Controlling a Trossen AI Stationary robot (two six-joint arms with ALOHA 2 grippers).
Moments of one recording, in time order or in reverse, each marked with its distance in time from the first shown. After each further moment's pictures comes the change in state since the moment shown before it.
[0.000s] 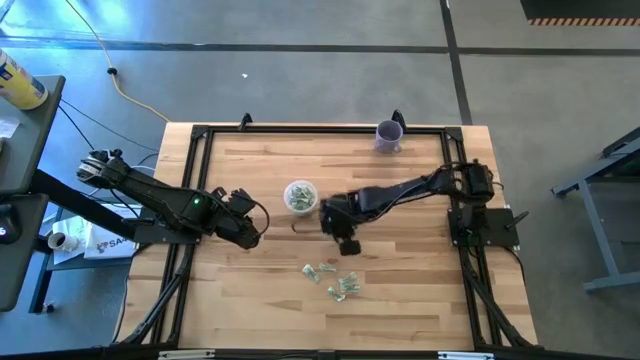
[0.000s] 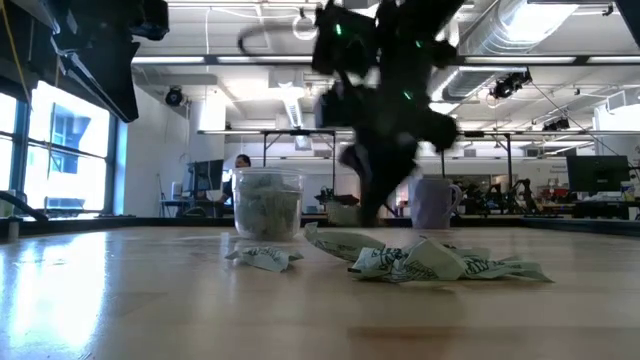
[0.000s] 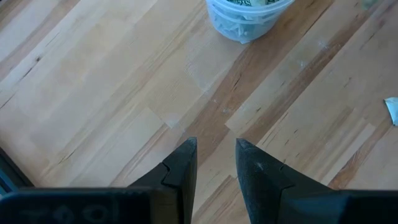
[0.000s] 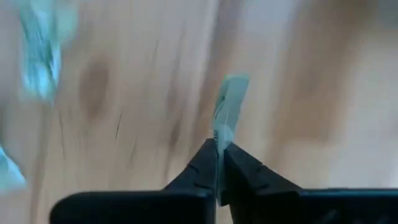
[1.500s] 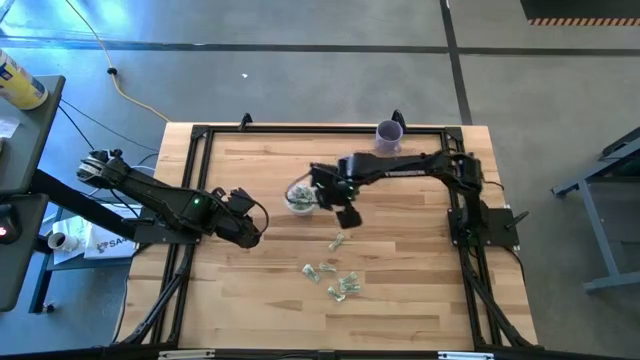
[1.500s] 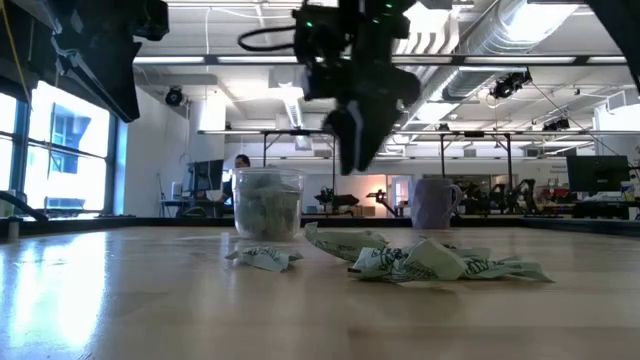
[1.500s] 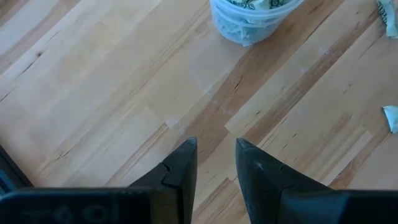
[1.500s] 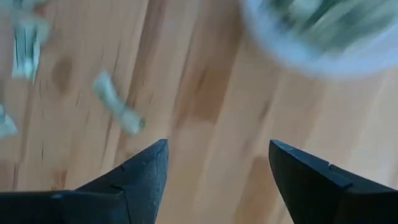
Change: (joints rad) left arm 0.000 0.000 0.000 0.000 -0.007 -0.036; right arm -0.164 0.072 0.401 -0.452 -0.044 -0.256
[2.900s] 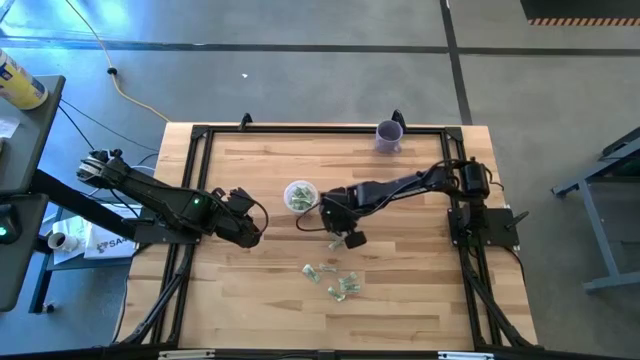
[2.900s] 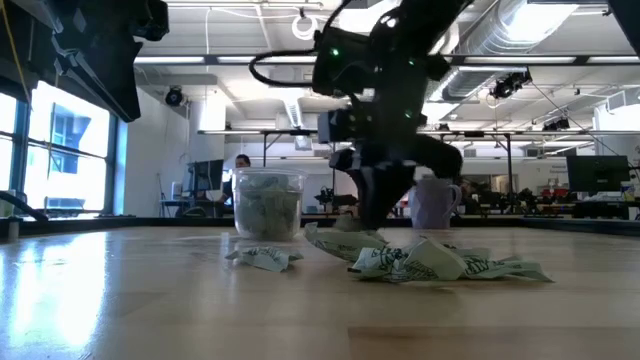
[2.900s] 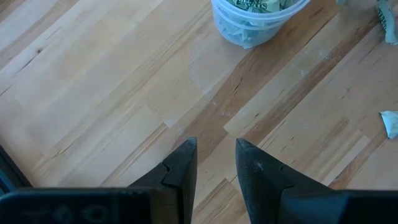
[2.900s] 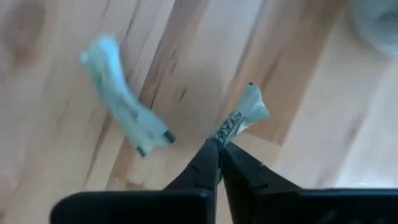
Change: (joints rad) left arm 0.000 0.000 0.001 0.001 -0.002 -0.026; right arm 0.109 -0.054 -0.408 0.453 0.095 -0.010
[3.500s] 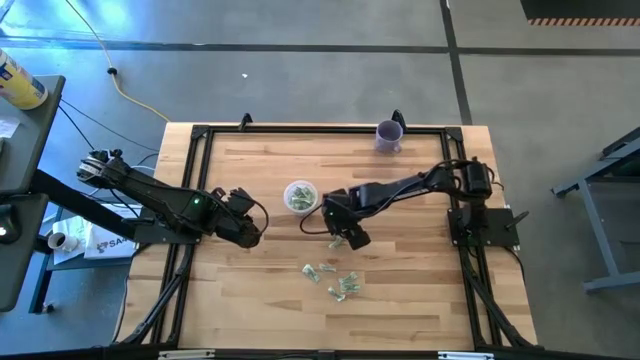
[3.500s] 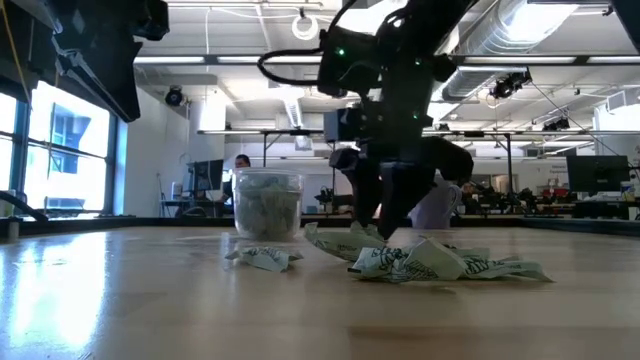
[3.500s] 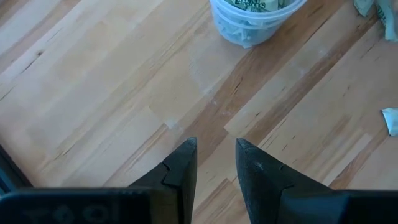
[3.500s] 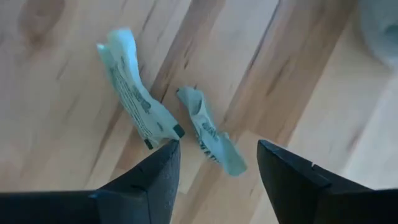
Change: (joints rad) left arm 0.000 0.000 0.000 0.000 0.000 0.017; right arm 0.004 -0.019 -0.030 0.021 -0.009 -0.070
